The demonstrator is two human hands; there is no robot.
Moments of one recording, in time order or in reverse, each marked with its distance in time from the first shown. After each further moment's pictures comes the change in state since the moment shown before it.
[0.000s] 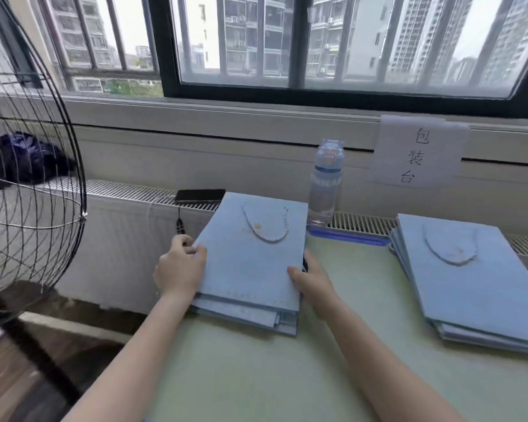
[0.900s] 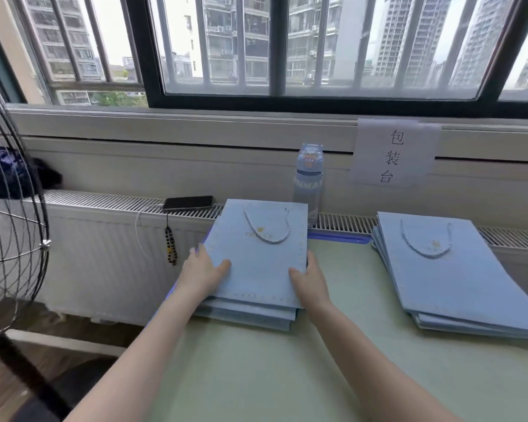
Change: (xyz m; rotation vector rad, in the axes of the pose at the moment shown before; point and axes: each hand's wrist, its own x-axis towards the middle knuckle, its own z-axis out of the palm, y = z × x) left_hand -0.014 0.035 0.018 0.218 -0.499 0.089; right_hand -0.015 0.000 -0.013 0.055 0.152 0.010
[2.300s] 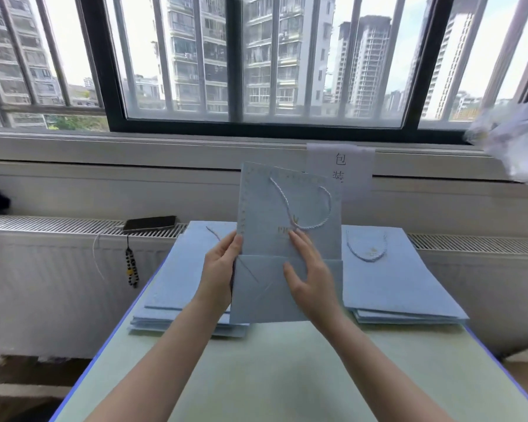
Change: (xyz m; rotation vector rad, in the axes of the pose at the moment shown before) left_hand -0.092 0.120 0.002 -1.443 -0.216 0.281; right_hand -0.052 -0.035 -0.085 -0.256 0.188 -0.616
